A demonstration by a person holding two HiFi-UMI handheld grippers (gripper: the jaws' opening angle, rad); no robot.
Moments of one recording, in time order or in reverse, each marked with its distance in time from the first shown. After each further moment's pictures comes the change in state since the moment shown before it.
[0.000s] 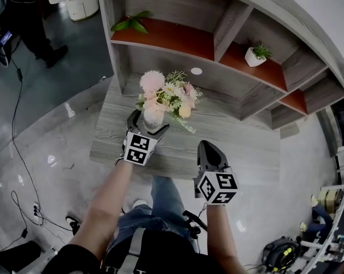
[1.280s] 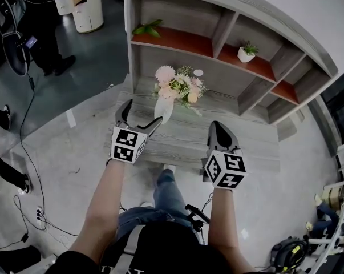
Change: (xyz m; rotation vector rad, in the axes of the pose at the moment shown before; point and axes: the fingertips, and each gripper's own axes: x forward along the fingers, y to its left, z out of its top) left arm -0.134 0.025 0.083 0.052 -0.146 0.050; right arm -0.060 0.044 0.076 -0.104 -0.155 -0.116
